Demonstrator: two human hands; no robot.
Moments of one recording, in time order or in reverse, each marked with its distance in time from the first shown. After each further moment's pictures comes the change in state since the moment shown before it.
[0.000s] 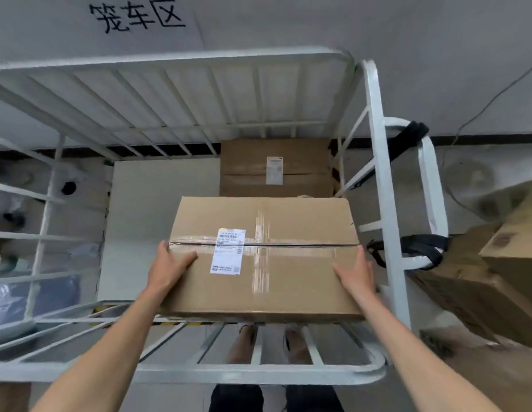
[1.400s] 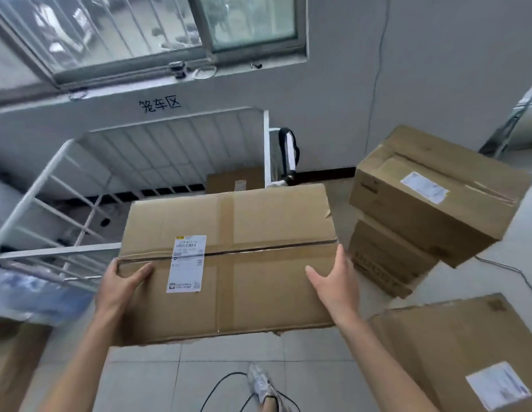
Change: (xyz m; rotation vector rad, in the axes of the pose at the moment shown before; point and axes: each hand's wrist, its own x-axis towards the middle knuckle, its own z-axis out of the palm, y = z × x) left_hand -0.556 -0.099 0.070 -0.233 0.415 0.274; right_hand -0.303 0.396 -0.224 0.223 0.208 -0.488
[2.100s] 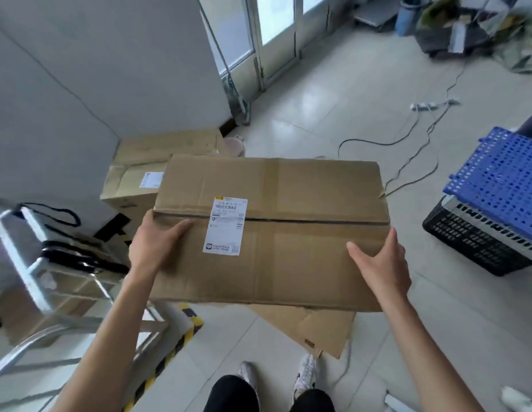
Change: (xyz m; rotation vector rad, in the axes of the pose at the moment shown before) left_hand -0.409 0.314 0.392 0.331 -0.582 0.757; right_hand -0.205 0.408 -0.379 0.186 0.695 0.765
